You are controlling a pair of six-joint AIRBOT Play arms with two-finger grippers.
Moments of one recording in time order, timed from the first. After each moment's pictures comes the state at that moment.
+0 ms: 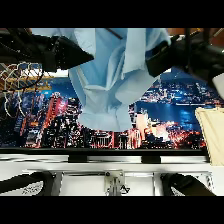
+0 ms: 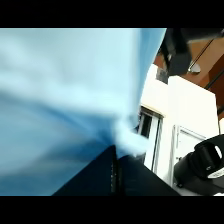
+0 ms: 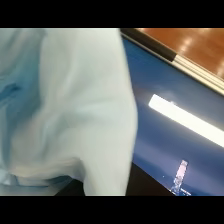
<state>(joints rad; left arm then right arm) -0.23 -1.35 1.84 0.41 -1.37 -0.90 0.48 -1.03 1.59 -1.71 1.00 1.40</state>
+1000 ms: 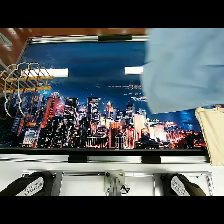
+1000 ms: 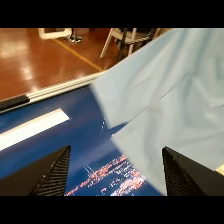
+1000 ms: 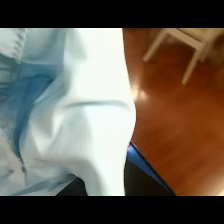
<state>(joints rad) 0.11 -1.09 1.84 0.52 -1.18 -1.04 -0.44 -1.04 2.01 -1.84 1.36 1.53</state>
